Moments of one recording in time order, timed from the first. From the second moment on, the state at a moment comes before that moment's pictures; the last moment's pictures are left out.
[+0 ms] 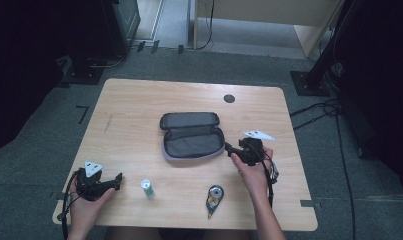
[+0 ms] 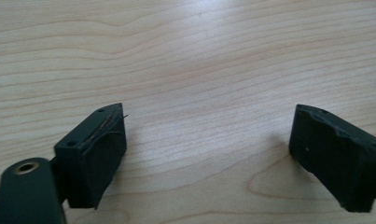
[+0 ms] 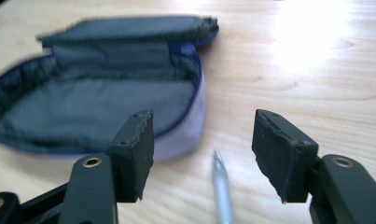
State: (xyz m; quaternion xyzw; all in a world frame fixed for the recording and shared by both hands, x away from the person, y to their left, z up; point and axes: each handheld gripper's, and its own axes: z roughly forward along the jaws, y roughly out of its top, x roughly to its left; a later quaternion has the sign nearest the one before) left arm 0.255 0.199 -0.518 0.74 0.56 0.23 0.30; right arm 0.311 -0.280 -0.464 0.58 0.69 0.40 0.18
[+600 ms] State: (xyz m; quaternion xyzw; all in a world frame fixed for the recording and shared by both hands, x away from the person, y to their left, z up) left arm 0.255 0.199 -0.519 0.74 0.56 0.23 0.30; right arm 0.287 -0.302 -0.478 0.58 0.70 0.39 0.17
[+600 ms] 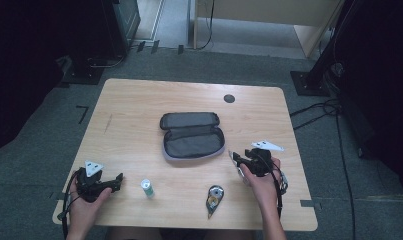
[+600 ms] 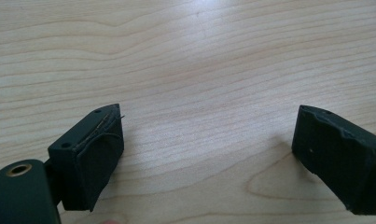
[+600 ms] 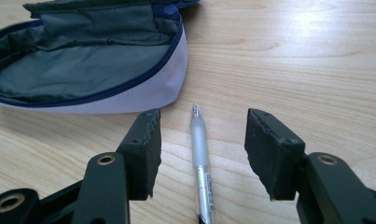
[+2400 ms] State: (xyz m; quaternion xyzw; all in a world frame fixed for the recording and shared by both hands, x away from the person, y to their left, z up) left arm 0.256 0.200 -0.518 0.74 0.56 0.23 0.30; right arm 0.291 -0.295 -0.495 0.58 0.71 0.36 0.17
